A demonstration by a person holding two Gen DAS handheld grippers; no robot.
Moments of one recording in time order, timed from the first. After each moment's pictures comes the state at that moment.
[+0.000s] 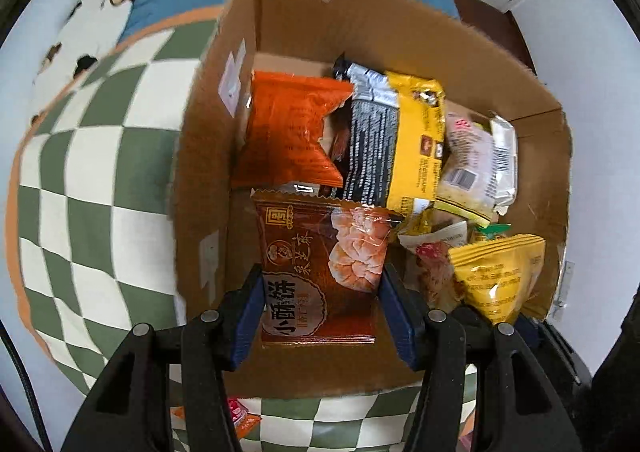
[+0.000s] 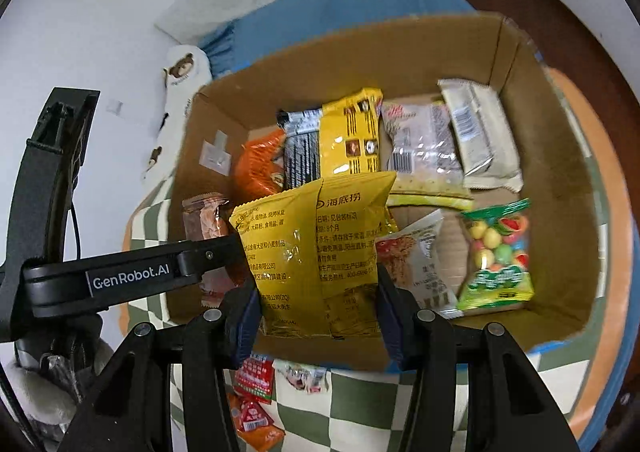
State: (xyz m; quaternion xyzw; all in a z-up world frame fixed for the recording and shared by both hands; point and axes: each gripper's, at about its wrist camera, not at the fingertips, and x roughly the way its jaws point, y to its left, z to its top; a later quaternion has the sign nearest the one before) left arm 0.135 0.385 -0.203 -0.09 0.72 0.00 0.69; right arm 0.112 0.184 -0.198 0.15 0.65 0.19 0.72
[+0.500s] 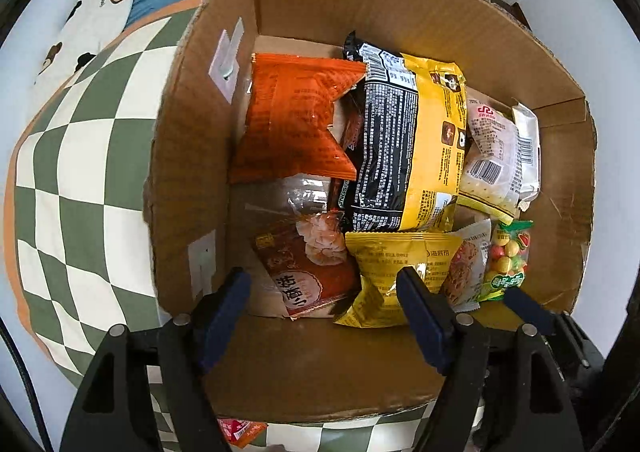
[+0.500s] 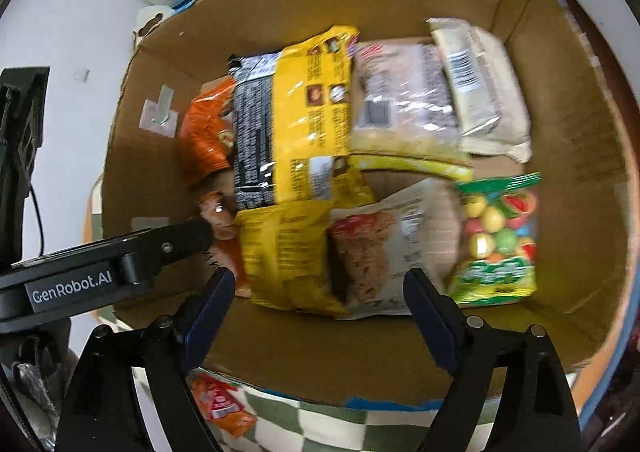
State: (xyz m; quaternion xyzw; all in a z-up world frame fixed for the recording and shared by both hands) left arm 0.131 0.382 -0.222 -0.07 0.72 0.01 0.69; right arm 0.114 0.182 -0.243 0.09 0.71 0.16 0.68
